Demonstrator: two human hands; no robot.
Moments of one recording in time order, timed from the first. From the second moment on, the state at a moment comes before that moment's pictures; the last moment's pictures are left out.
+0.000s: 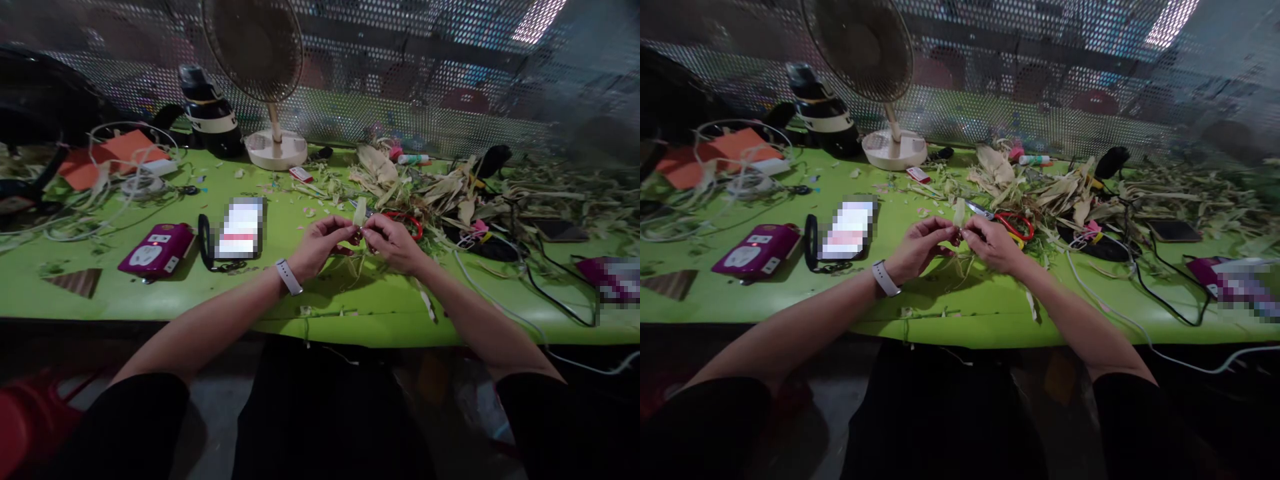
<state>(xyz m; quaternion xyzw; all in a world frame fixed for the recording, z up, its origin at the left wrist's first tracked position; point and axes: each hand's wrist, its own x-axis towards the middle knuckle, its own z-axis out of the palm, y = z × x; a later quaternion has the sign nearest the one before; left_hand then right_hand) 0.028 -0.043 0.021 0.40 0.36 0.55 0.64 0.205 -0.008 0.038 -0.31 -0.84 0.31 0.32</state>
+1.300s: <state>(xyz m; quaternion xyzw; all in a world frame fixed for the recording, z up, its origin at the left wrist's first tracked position) 0.029 -0.040 0.020 0.29 0.34 0.55 0.71 0.203 -0.010 0.038 -0.29 -0.87 0.22 0.32</state>
